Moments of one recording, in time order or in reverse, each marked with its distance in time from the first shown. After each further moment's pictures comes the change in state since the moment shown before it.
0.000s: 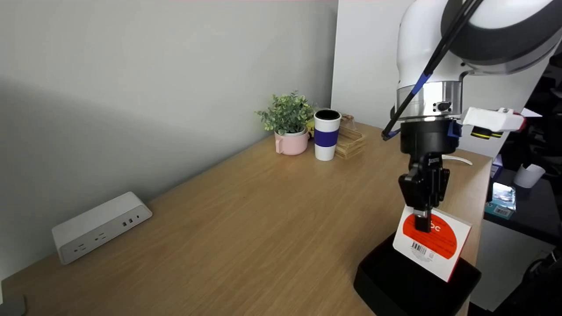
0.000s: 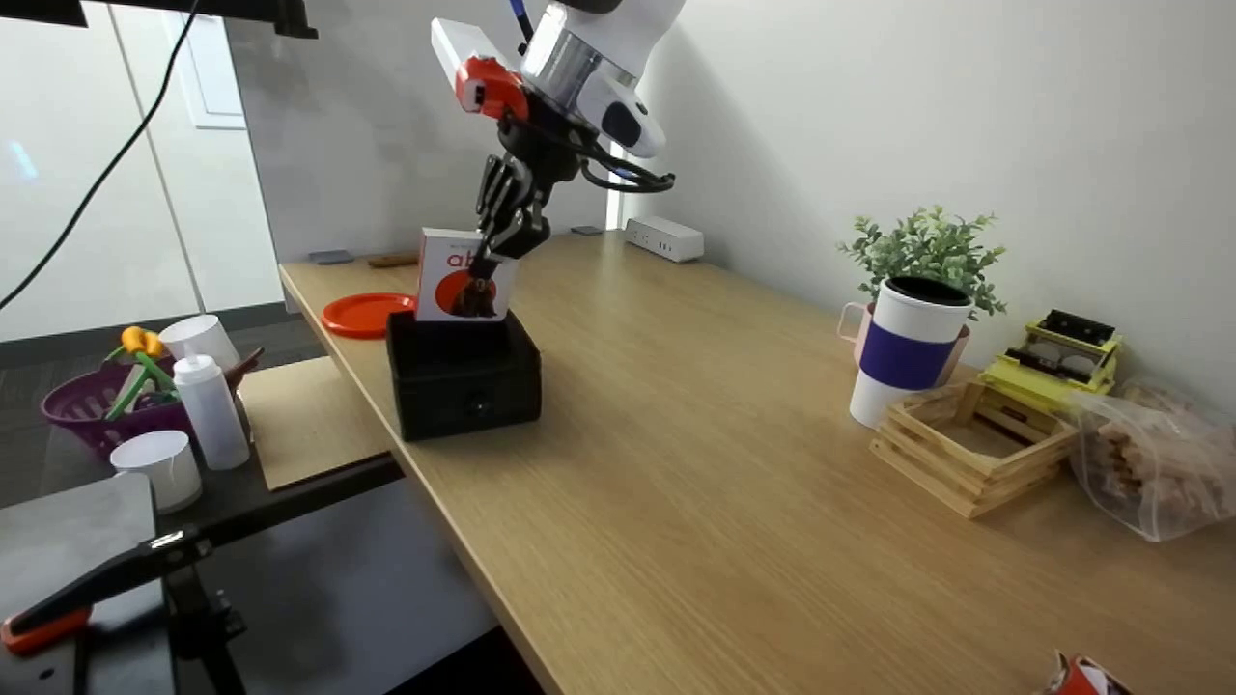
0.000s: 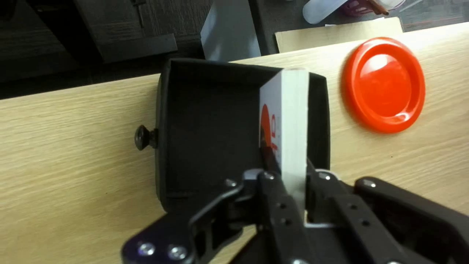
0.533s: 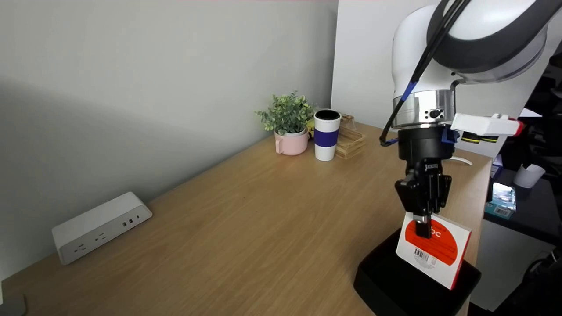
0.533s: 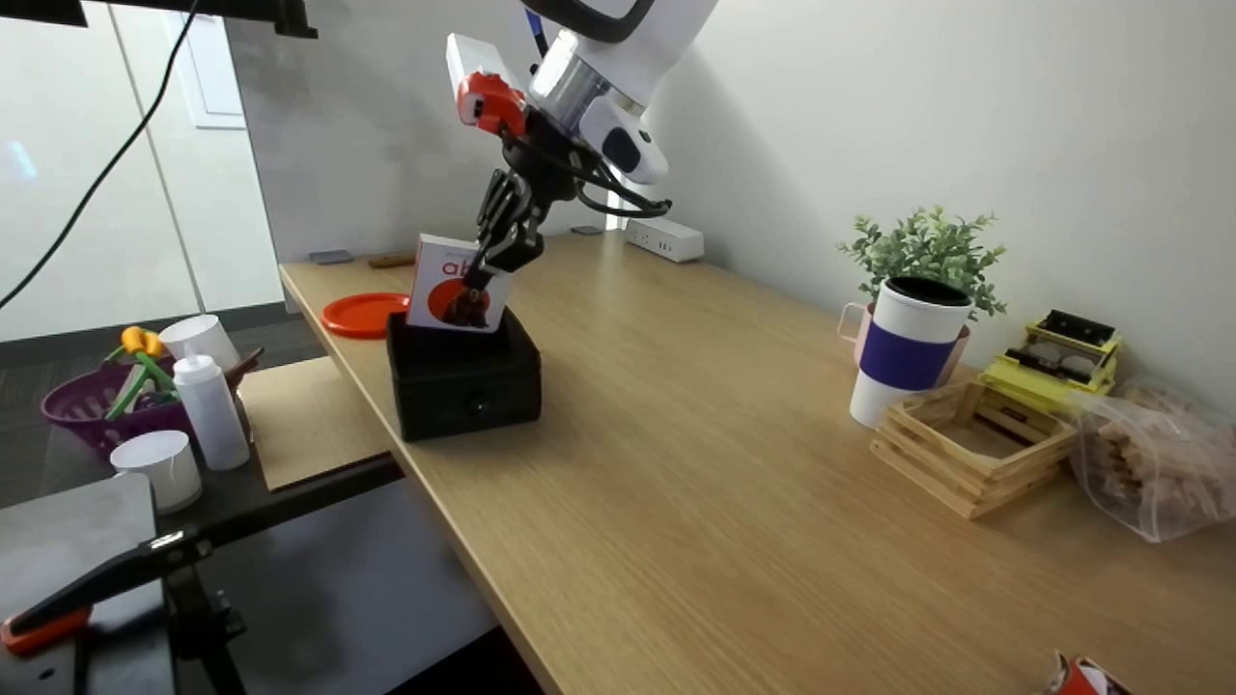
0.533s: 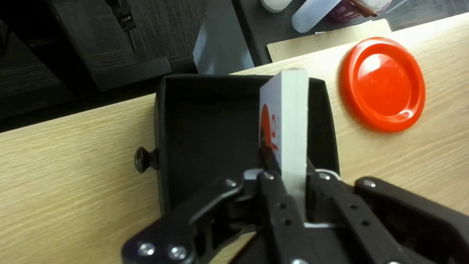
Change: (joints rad) arm -0.017 0.042 -0.001 0.021 0.038 -0.040 0.044
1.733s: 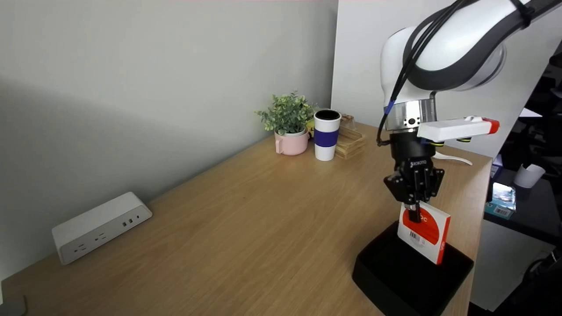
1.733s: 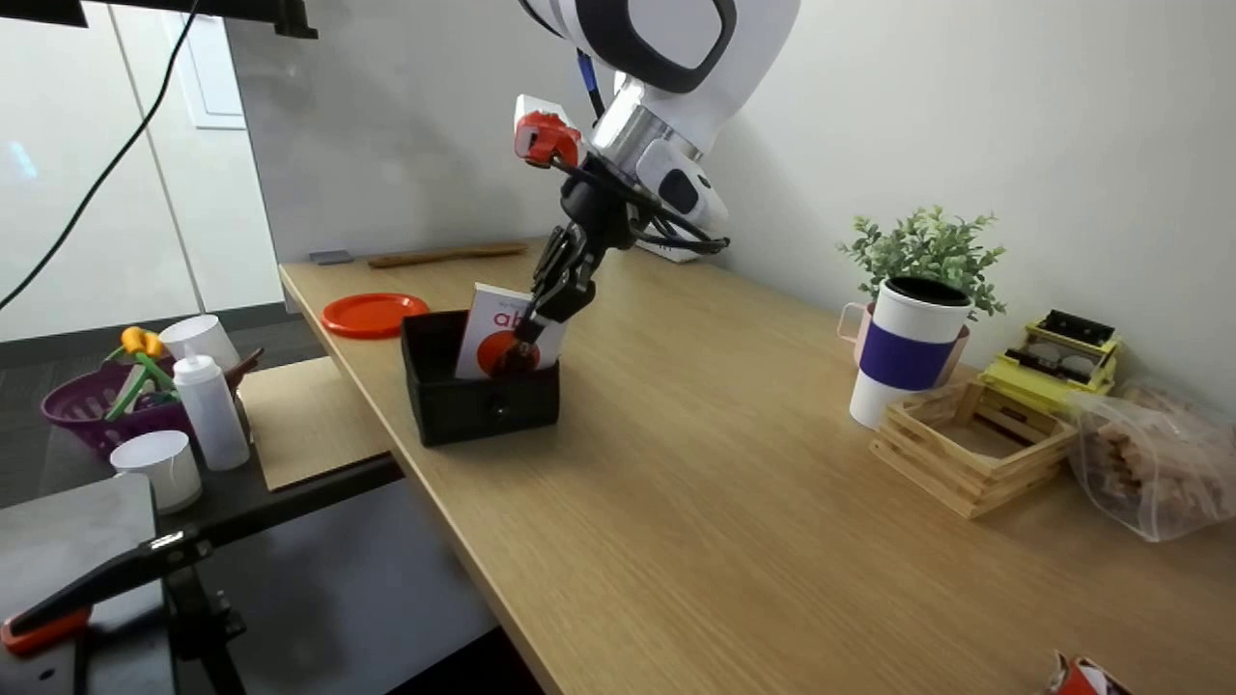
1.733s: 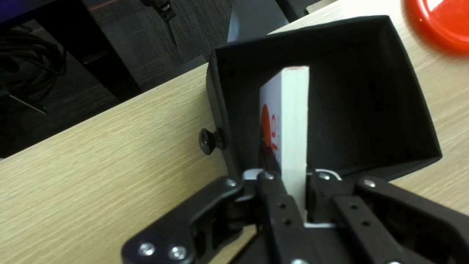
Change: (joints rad) arm -0.014 0.113 -0.079 0.088 -0.113 -0.030 0.175
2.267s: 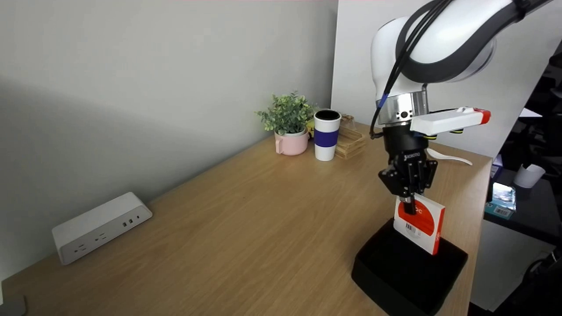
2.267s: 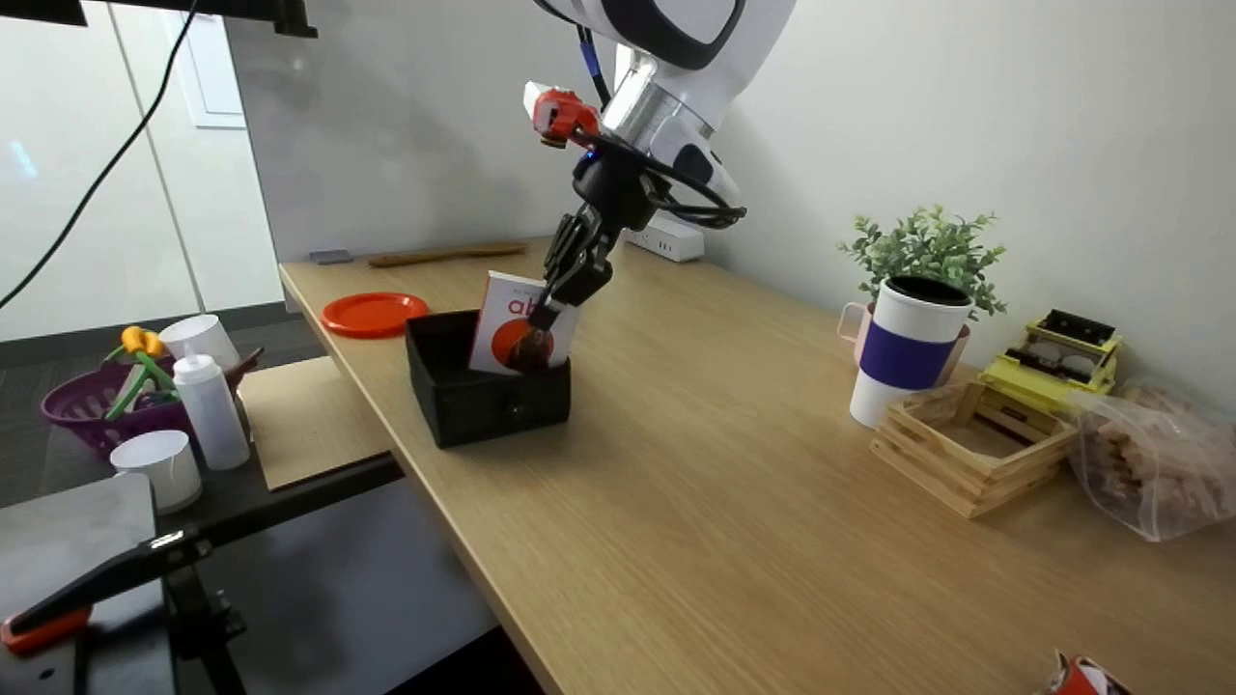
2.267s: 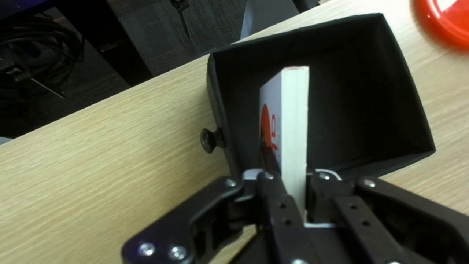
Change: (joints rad) arm 0.011 0.017 0.001 0.070 -0.066 -0.051 0.031
